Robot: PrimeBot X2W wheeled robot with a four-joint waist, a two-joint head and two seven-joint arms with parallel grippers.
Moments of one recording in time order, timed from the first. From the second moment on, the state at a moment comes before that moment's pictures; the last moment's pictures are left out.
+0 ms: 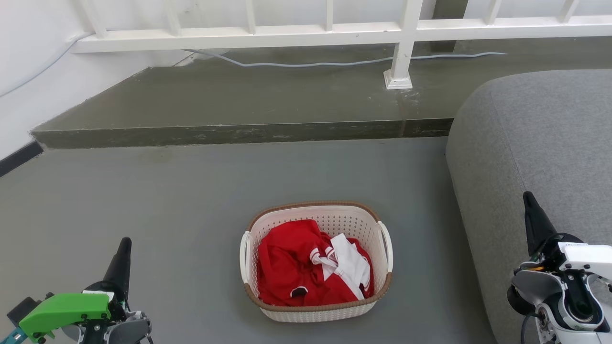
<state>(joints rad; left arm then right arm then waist) -0.04 0.10 -0.03 0.27 -1.69 -0.12 0.03 -0.05 -0.10 -0.05 0.28 1.67 0.11 0.04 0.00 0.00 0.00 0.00</state>
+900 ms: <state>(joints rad) -0.04 0.10 -0.02 0.28 -1.69 -0.12 0.03 -0.05 -0.09 -0.05 0.28 1.67 0.11 0.04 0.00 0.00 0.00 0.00</state>
